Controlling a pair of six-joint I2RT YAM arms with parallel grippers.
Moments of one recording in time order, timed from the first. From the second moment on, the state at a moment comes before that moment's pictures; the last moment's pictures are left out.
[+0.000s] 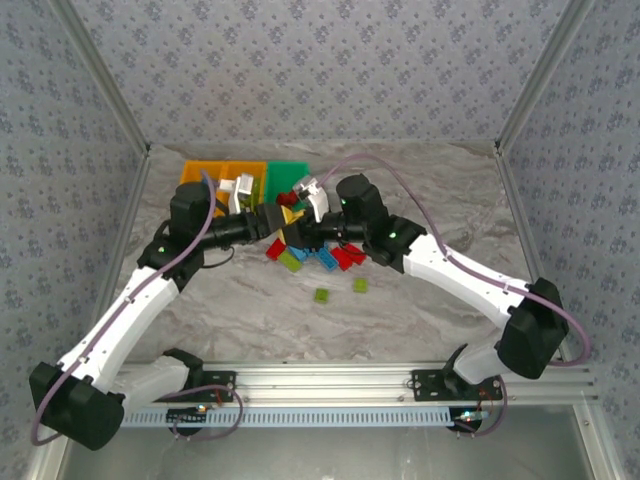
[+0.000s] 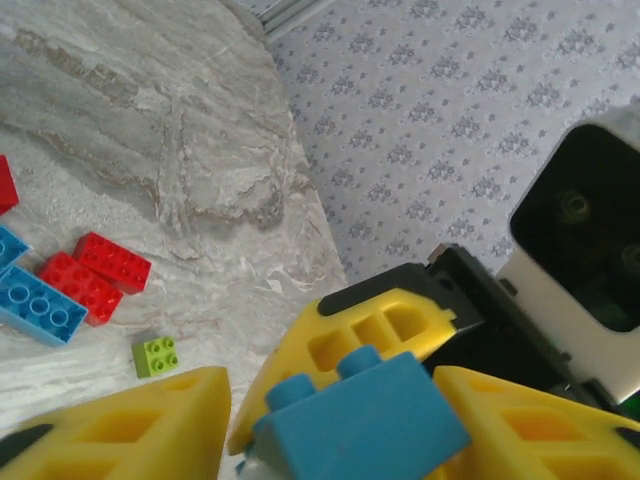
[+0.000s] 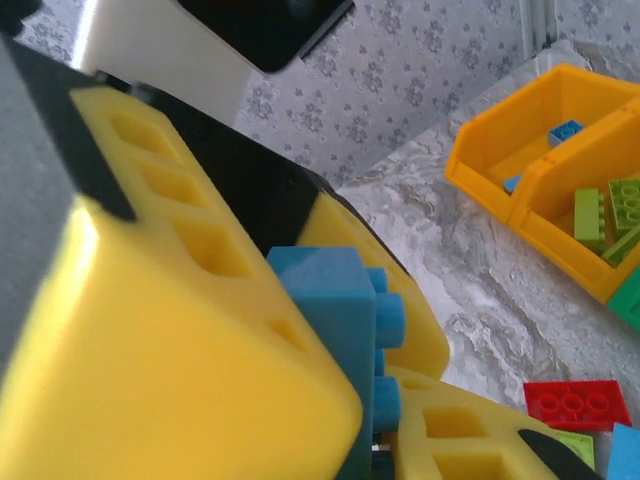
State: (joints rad) left arm -0.43 1.05 0.95 -0.25 0.68 -0.84; right arm 0.82 1.45 1.22 -0.12 -0.48 0.27
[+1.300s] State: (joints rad) left arm 0.01 1.92 1.61 -0.42 -0.12 -0.60; right arm 0.86 0.86 0.87 -0.30 -0.07 0.33
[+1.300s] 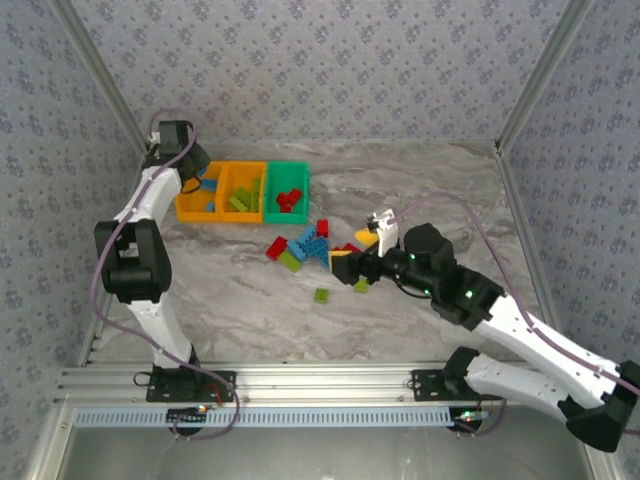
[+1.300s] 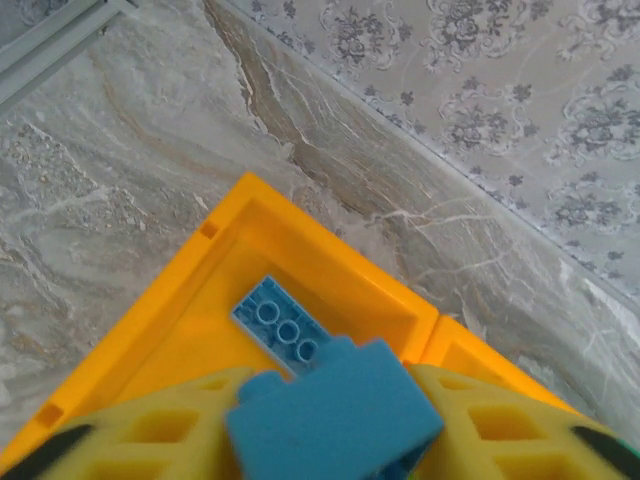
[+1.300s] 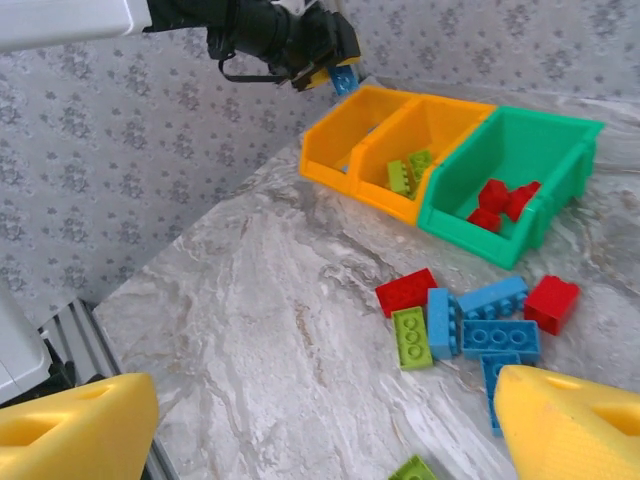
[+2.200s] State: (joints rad) left arm -0.77 0.89 1.14 -0.68 0.25 0.30; right arm 0.60 1.58 1.16 -0.57 0.08 0.32
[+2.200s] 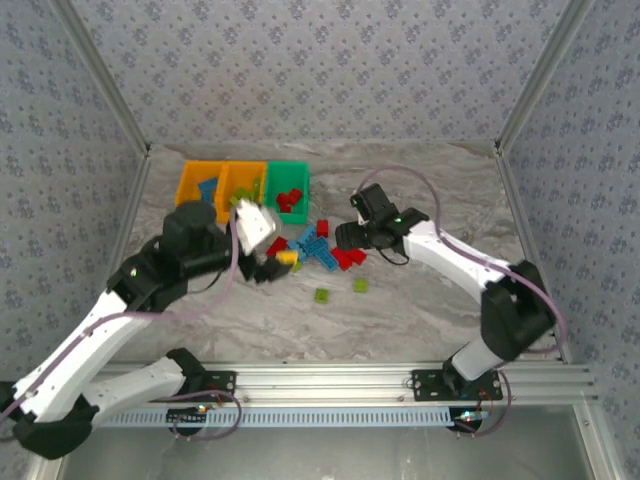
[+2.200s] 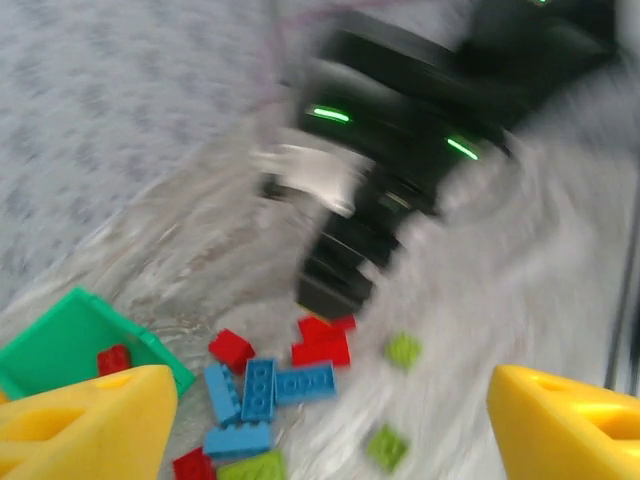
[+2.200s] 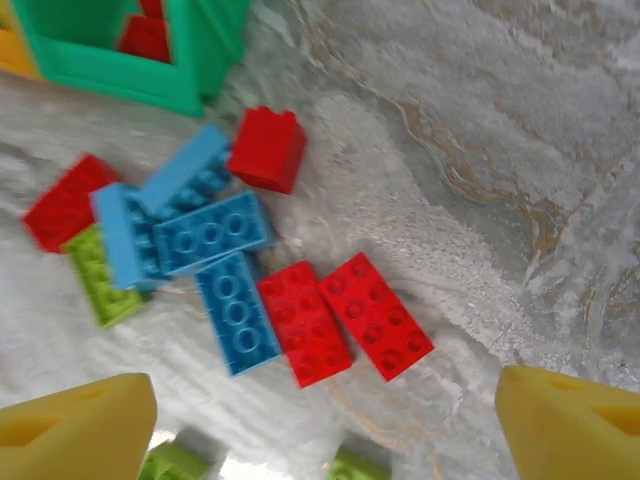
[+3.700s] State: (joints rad) left arm -0.70 0.83 0.81 -0.73 0.51 0.76; right arm 0.51 1.89 1.25 -0.59 -0.11 0.15
